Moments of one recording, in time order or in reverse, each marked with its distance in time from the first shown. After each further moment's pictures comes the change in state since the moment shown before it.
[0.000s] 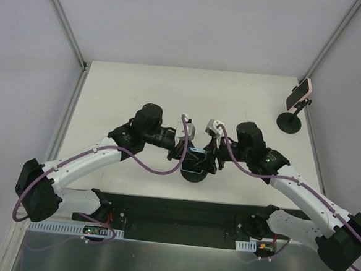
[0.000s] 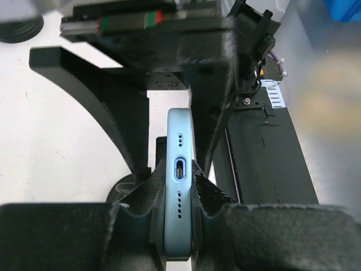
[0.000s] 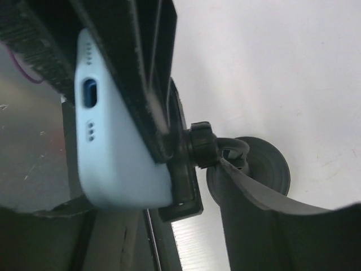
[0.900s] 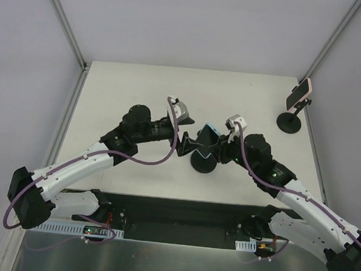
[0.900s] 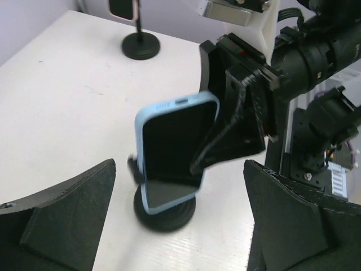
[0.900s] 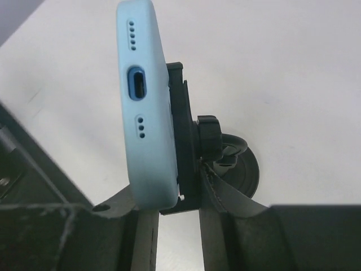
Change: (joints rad) left arm -0.010 -0.051 -0.036 0.218 -0.374 -0.209; right arm 0.098 -0.143 -0.126 0.146 0.603 0.290
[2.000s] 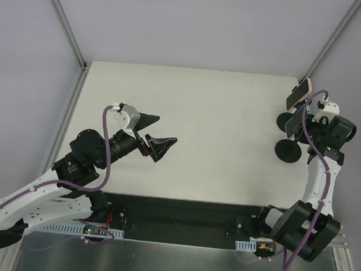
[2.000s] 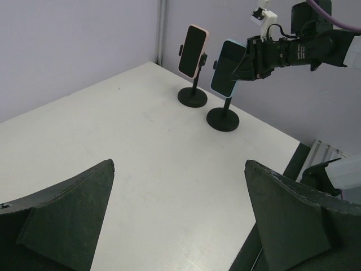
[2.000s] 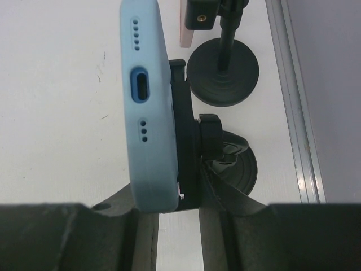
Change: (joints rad) left arm -0.155 -0.492 -0.048 -0.218 -0.550 -0.129; right arm -1.241 0.252 0.229 -0.167 -0.296 -0.356
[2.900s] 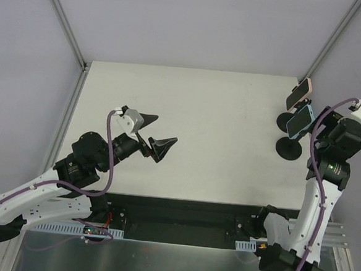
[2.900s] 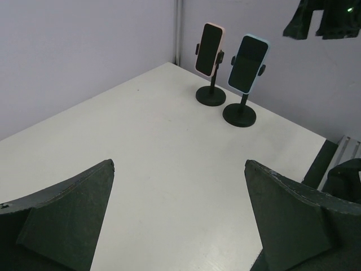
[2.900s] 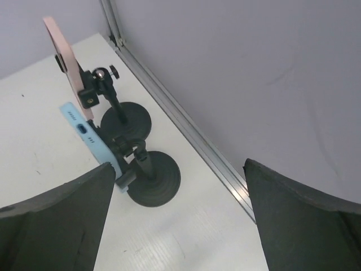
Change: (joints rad) left arm -0.094 -0.008 0.000 0.001 -0.128 0.121; right arm 0.008 -0.239 0.098 -0.087 0.464 0.152
